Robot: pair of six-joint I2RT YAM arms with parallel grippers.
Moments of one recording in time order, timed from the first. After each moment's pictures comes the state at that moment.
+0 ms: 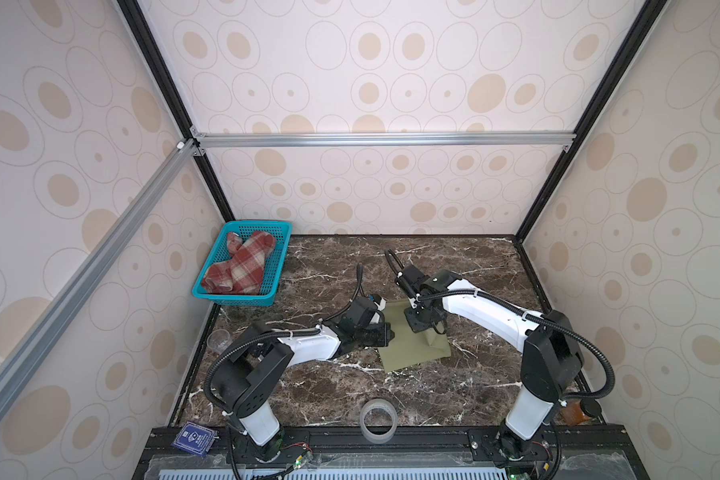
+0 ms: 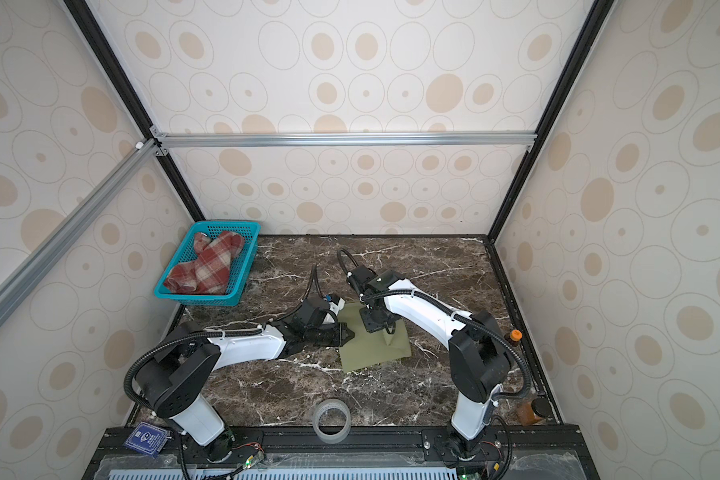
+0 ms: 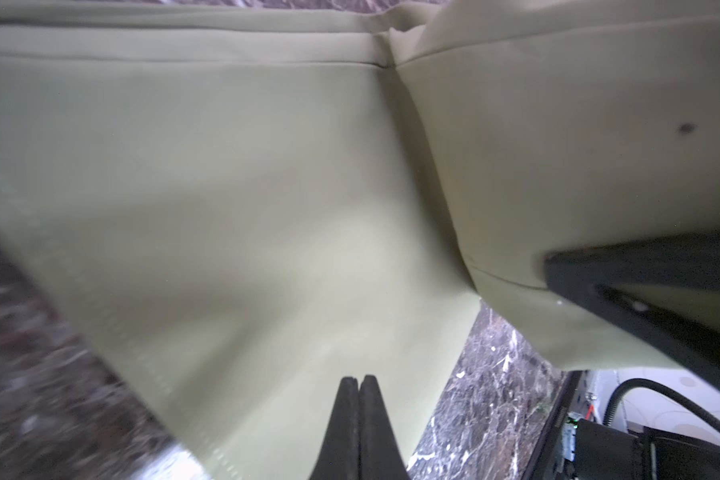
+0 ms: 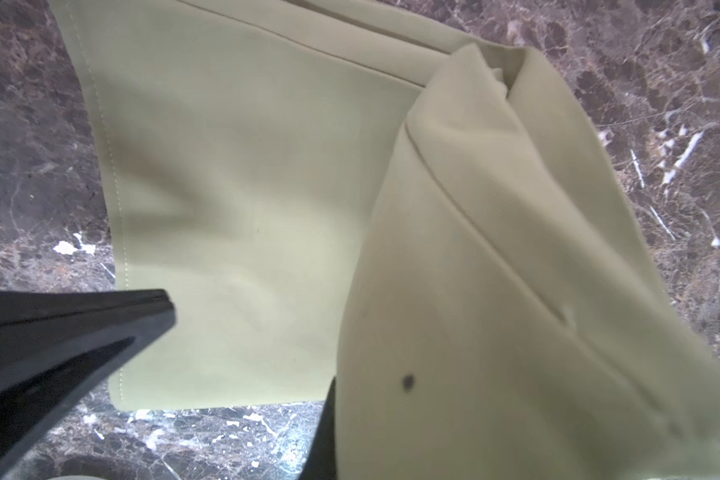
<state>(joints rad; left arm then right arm) -0.73 1.66 0.81 0.10 0.29 -0.67 0.69 1.75 1.42 -1.08 0.18 0.33</state>
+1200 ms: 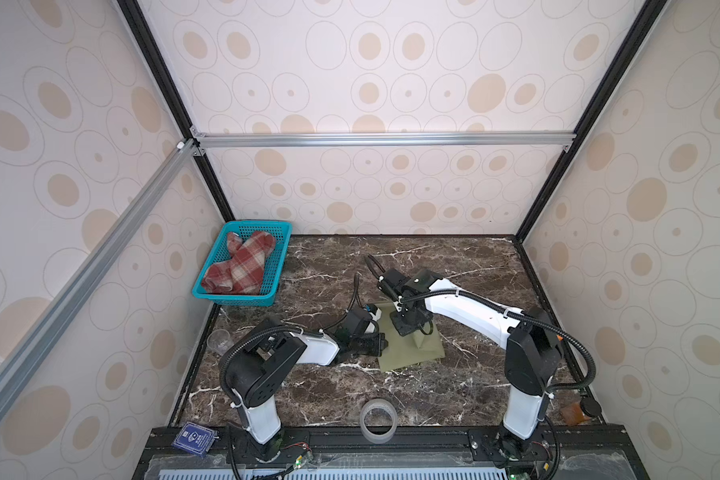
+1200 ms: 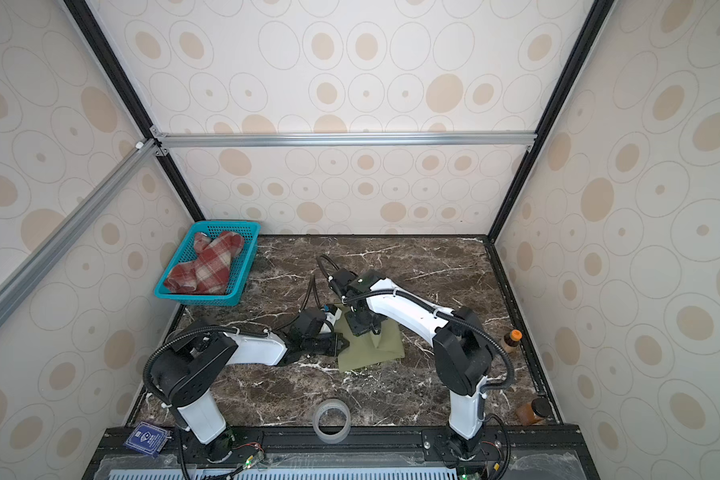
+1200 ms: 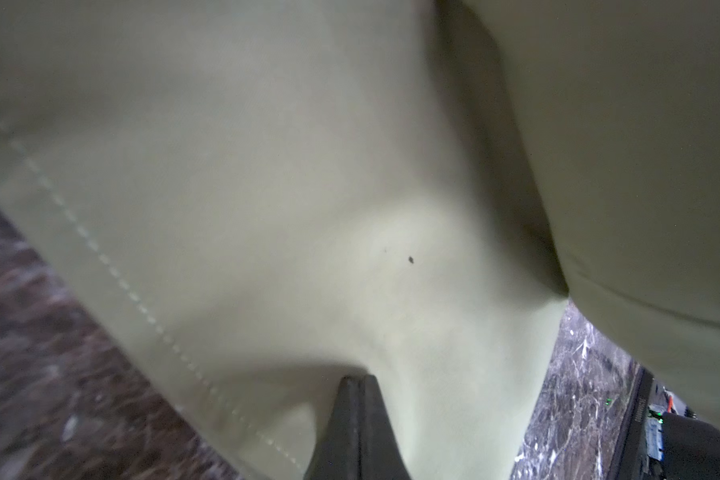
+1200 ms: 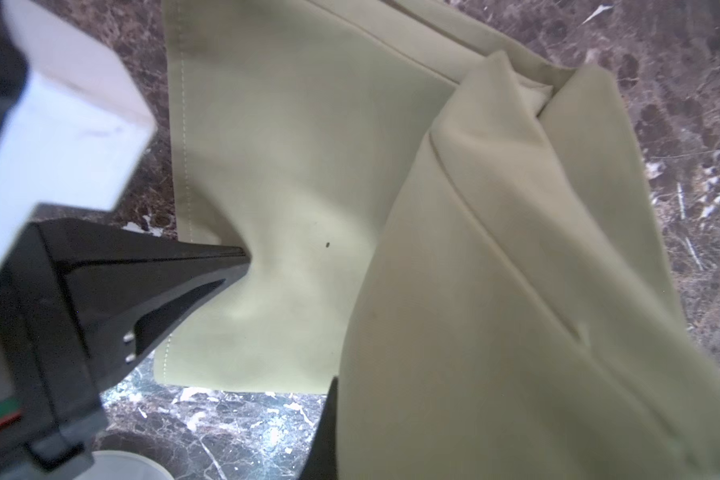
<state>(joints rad) -0.73 1.76 0.69 0.28 0.28 -0.61 0.78 1.86 1.55 -1.15 0.17 0.34</state>
